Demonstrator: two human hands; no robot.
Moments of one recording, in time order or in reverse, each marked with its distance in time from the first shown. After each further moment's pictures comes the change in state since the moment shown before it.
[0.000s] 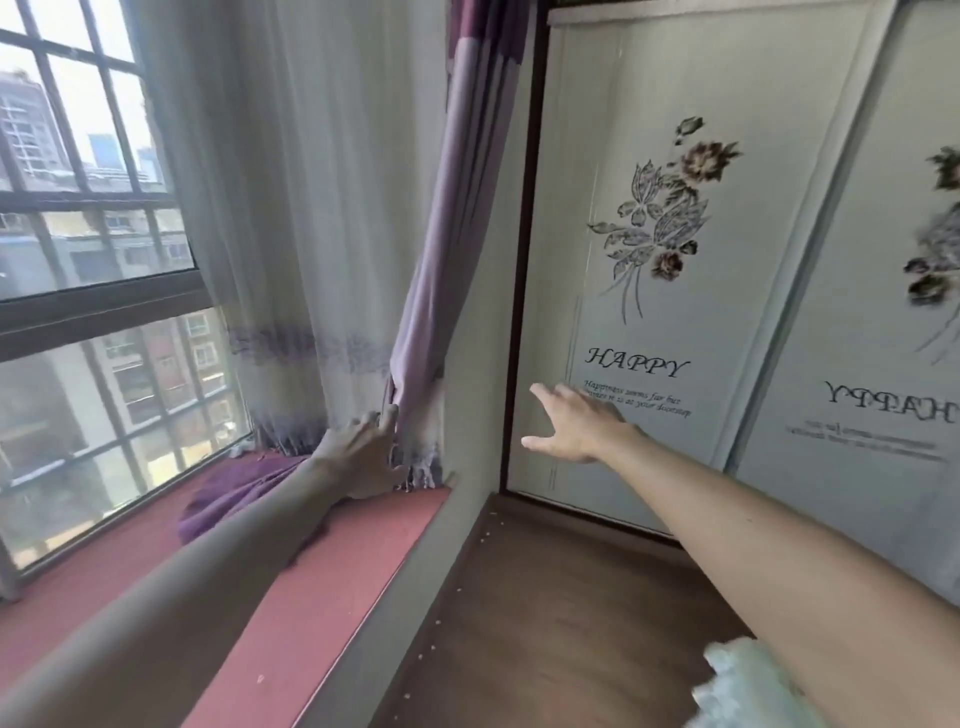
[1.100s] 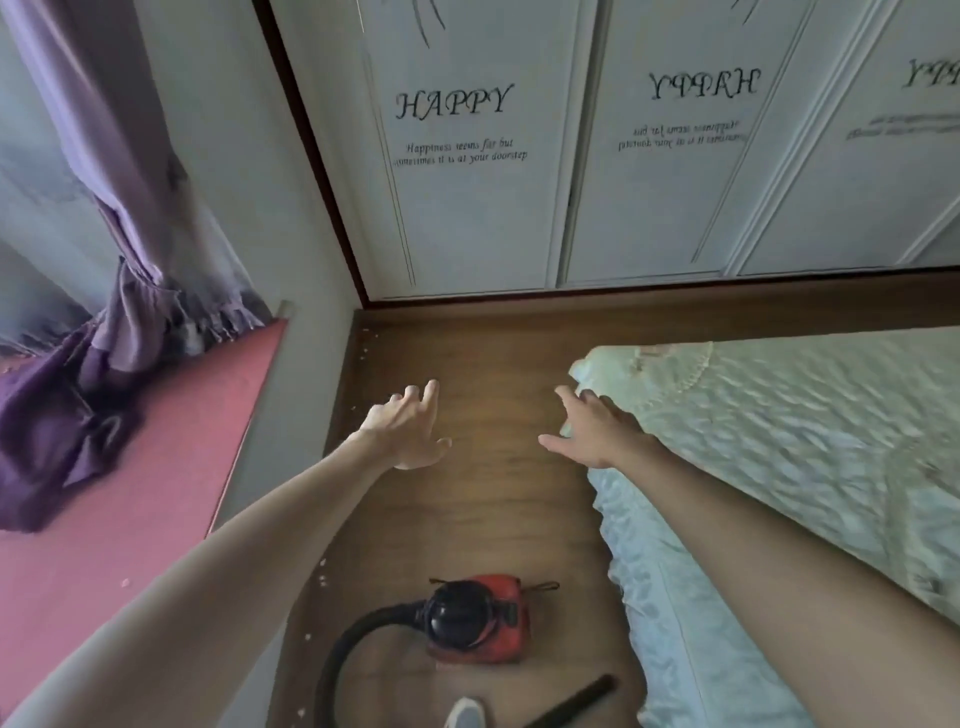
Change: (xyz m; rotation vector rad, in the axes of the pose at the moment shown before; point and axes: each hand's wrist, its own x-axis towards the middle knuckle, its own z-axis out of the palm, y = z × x) left_hand -0.022 0.272 0.217 -0.030 -0.436 0.440; right_hand -0.210 0.149 0.277 0.357 -0.370 0.556
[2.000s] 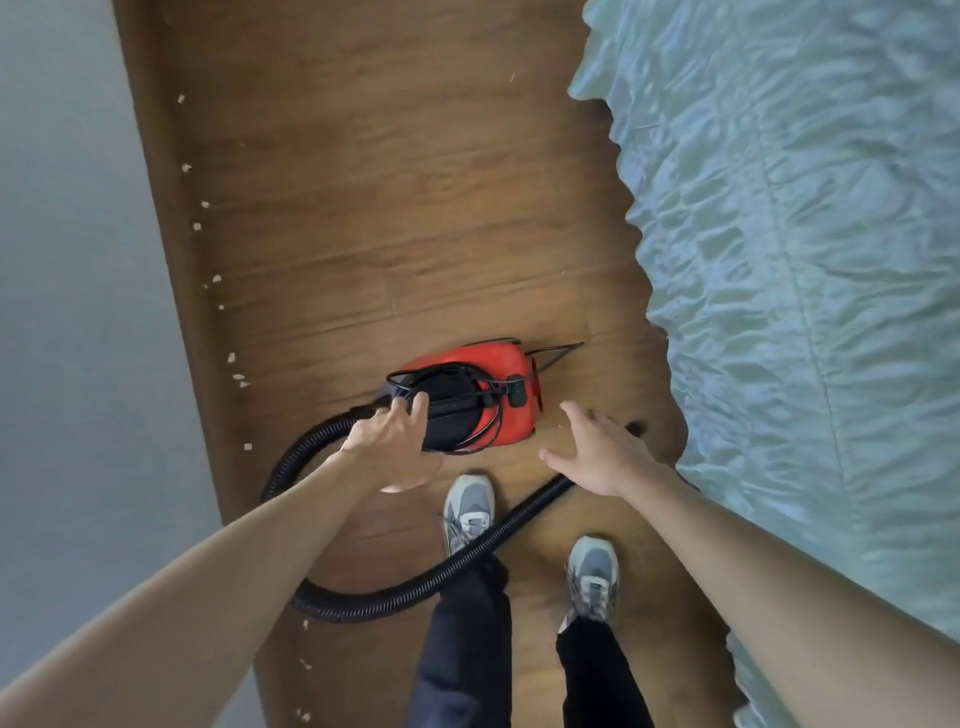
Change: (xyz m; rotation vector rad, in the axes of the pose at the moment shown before) left_hand 0.078 -0.010 0.484 -0.071 -0.698 0.159; right_hand 0.063 0.087 0.496 0.149 -0.583 0.275
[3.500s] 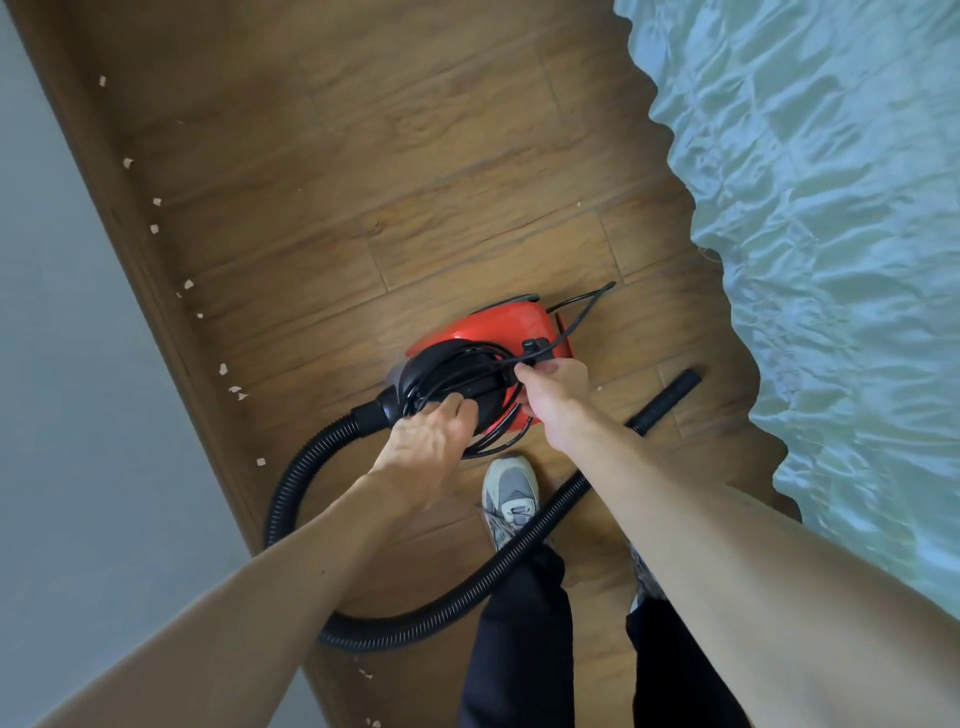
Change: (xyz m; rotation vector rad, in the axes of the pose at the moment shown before) left_hand 0.059 -0.001 0.056 0.158 0.167 0.268; right_hand 0.115 -0.069 0.065 1.385 0.243 0.492
